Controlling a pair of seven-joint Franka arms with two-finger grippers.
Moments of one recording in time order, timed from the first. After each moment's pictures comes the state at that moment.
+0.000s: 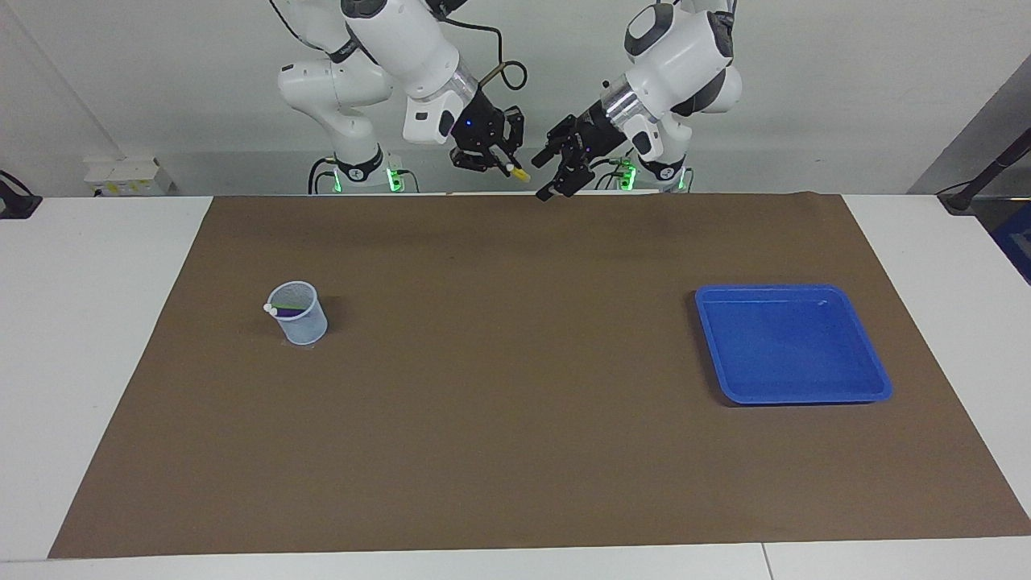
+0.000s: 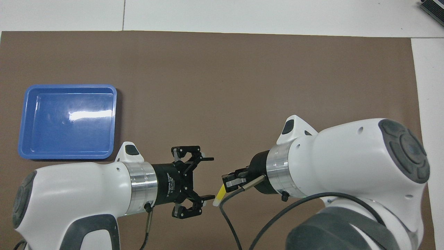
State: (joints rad) left arm -0.35 -0.34 -0.25 -2.24 -0.89 2.18 -1.68; right arm 0.16 -0.15 0.34 -1.89 0.58 1.83 0.09
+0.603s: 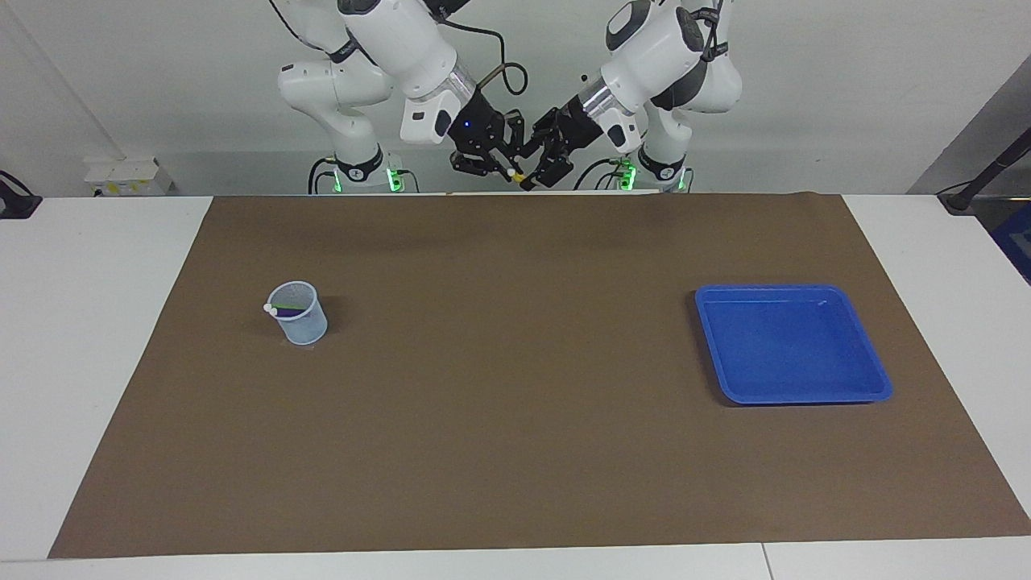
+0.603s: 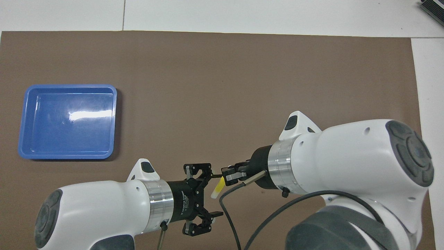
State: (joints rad) left arm -0.35 -0.38 -0.31 -2.29 -0.89 2.18 -1.75; right arm 0.16 -0.15 0.34 -1.89 0.58 1.89 0.09
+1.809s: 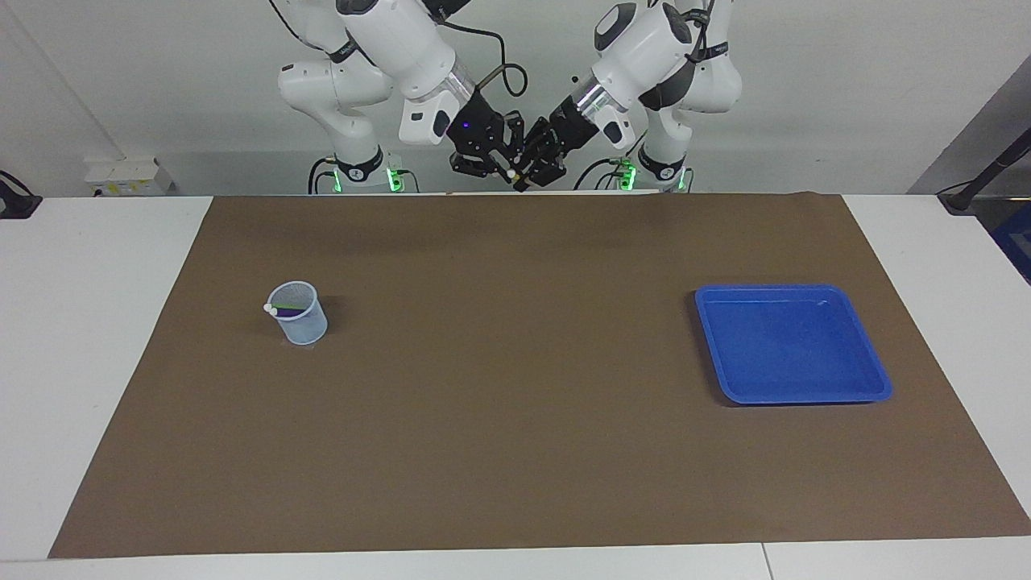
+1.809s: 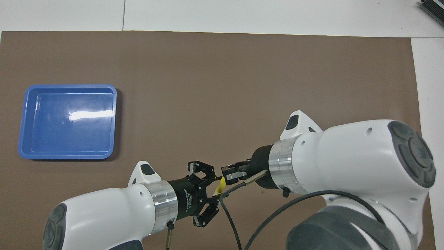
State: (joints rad) left arm -0.34 -0.38 -0.35 -2.31 -0.89 2.32 -1.80; right arm 0.16 -0.16 0.34 -1.90 0.59 1.90 0.09
